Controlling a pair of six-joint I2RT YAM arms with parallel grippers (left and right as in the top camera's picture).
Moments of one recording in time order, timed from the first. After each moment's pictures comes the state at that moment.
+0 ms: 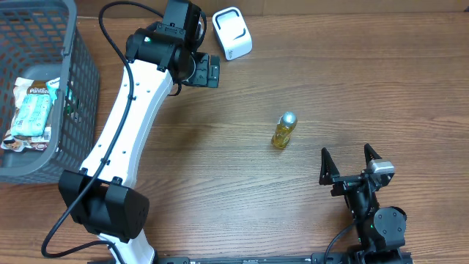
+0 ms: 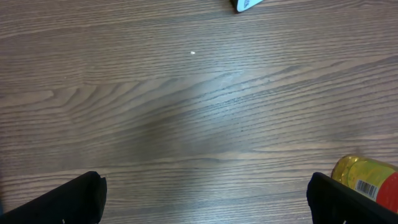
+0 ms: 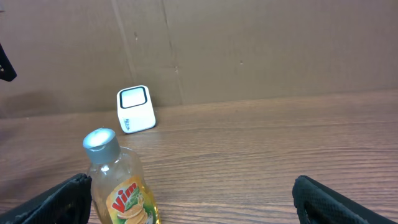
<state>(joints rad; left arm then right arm) -0.30 1.88 1.93 -1.17 -0.06 -0.22 0.14 0.01 0.02 -0.03 0.01 0.14</state>
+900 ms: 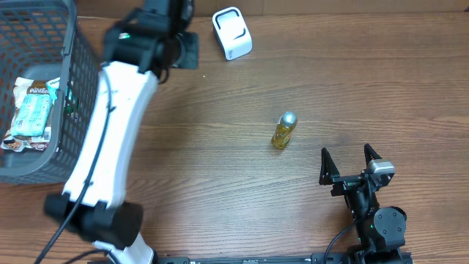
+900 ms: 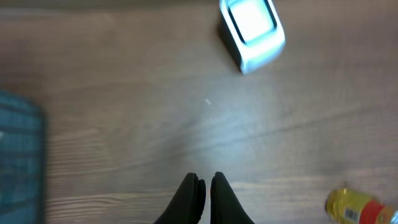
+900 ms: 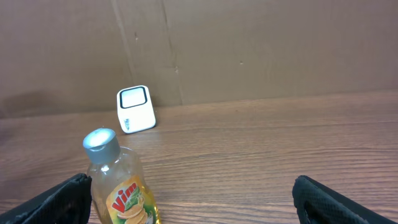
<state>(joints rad) -0.26 1.82 2.09 -1.20 -0.11 -0.19 0.14 0.01 0.02 -0.03 0.01 0.14</state>
